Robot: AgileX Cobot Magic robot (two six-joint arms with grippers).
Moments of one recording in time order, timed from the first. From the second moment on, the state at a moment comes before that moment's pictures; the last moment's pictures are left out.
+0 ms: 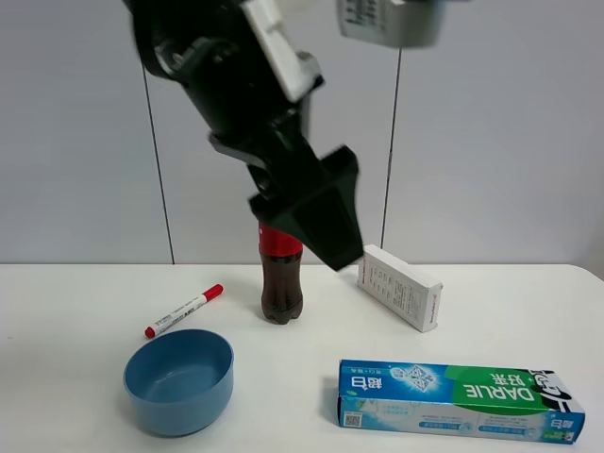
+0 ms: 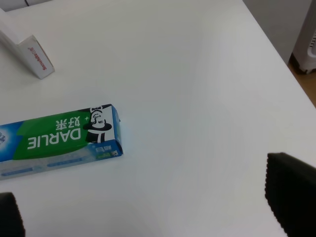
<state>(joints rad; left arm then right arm) -0.86 1.67 -1.42 -0.16 0.82 0.58 -0.09 0.00 -0.49 0.05 1.07 -0.01</state>
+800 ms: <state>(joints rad) -1.03 2.06 -1.59 -0.20 0.55 0.97 -0.09 0.00 -0.49 0.05 1.07 -0.01</state>
